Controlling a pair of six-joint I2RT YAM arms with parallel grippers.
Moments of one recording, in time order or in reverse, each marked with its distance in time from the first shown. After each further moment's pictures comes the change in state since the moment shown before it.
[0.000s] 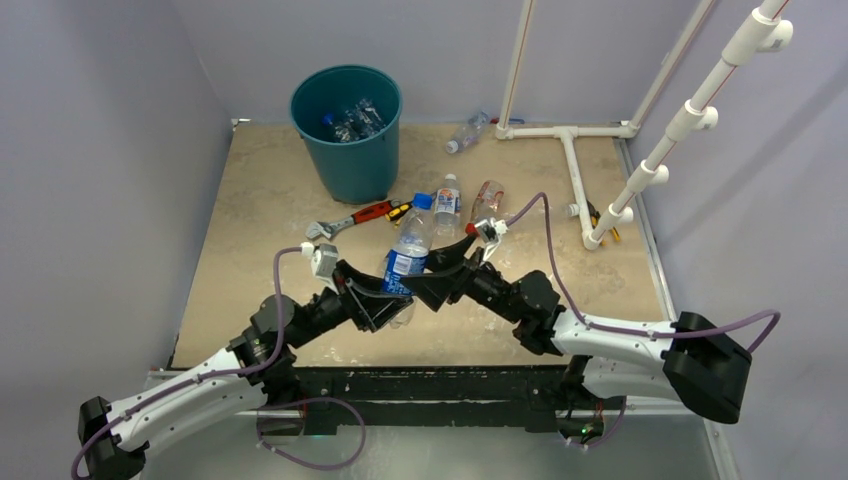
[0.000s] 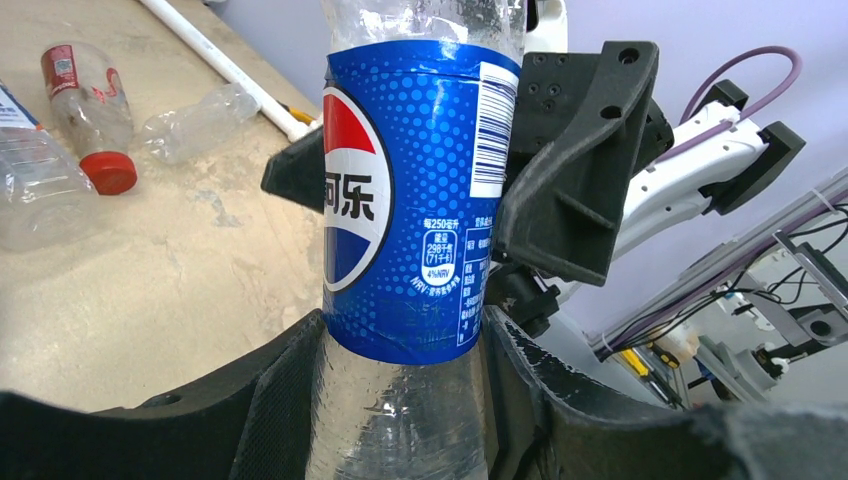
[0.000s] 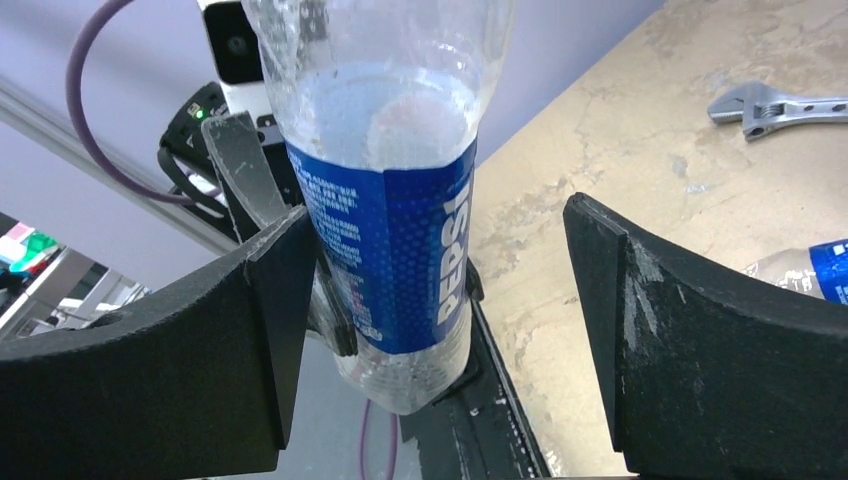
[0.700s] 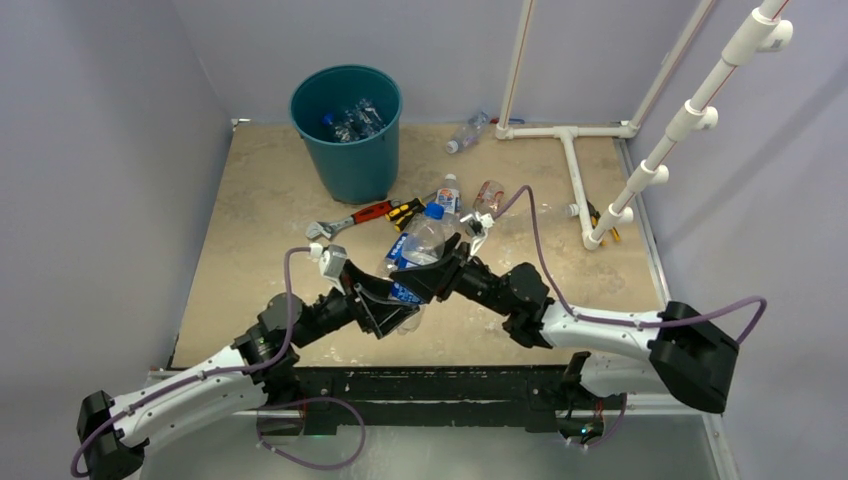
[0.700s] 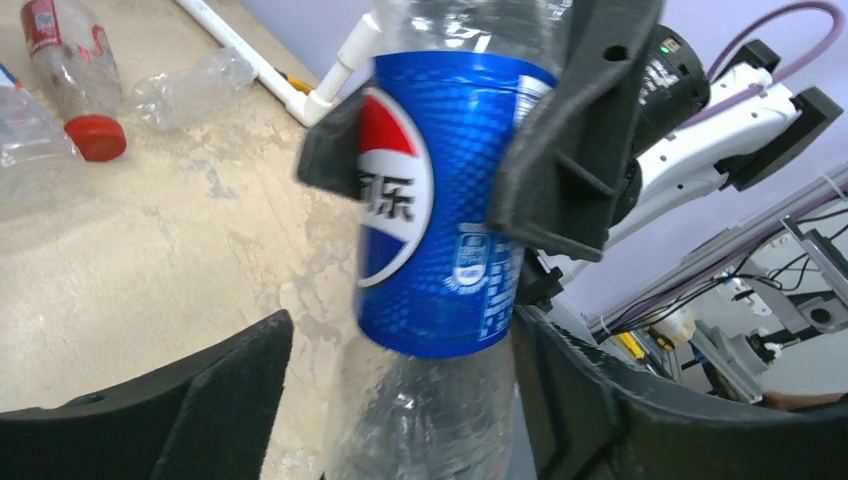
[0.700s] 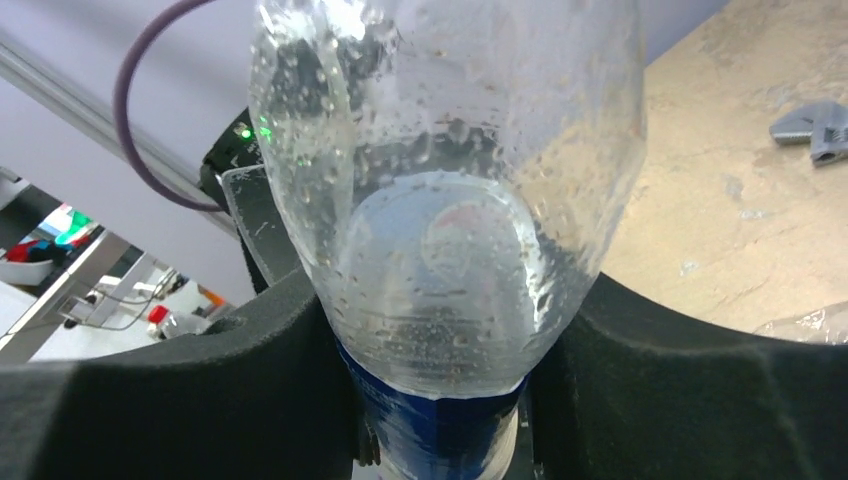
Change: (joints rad) left arm -0.005 0.040 -0.013 0.021 0.021 -0.010; right arm 0.002 0.112 0.099 0.038 -0.073 0.038
